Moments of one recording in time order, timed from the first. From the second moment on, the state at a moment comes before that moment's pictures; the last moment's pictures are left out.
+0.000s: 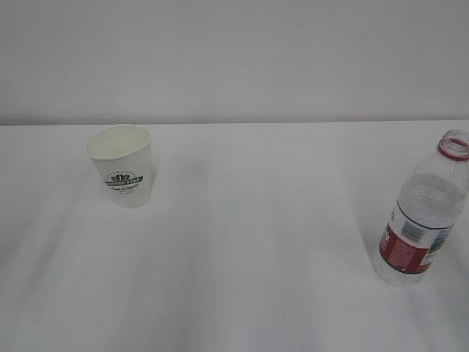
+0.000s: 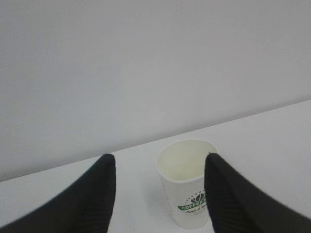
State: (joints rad) left arm -0.20 0.88 -0.28 0.14 -0.43 -0.05; right arm 0.12 0.61 -0.46 -0.09 -0.03 0.00
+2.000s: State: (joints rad) left arm -0.20 1.32 -0.19 0.23 -0.87 -0.07; right arm 0.12 0.87 0.01 -0.23 -0.62 0.17
